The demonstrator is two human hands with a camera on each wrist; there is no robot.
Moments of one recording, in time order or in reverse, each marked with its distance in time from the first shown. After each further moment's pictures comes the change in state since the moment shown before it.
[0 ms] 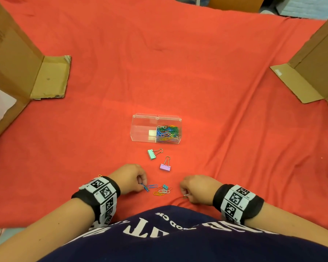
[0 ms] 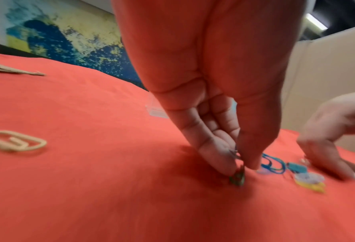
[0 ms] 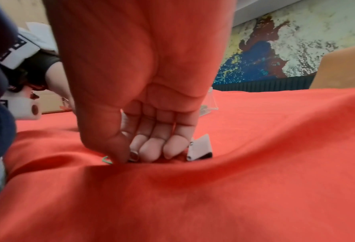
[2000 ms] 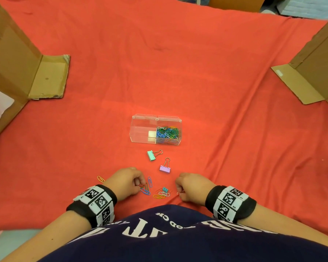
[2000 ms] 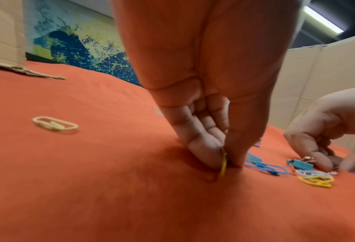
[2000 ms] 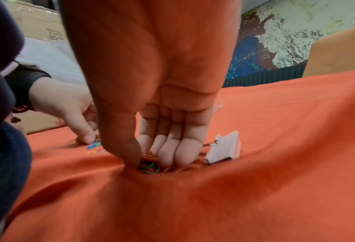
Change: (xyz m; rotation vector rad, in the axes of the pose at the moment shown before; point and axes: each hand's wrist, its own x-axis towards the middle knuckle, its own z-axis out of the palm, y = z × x) left_hand -0.007 -0.006 0.009 -0.050 0.094 -0.052; right_hand 0.015 -0.011 -0.003 0.036 0.045 0.084
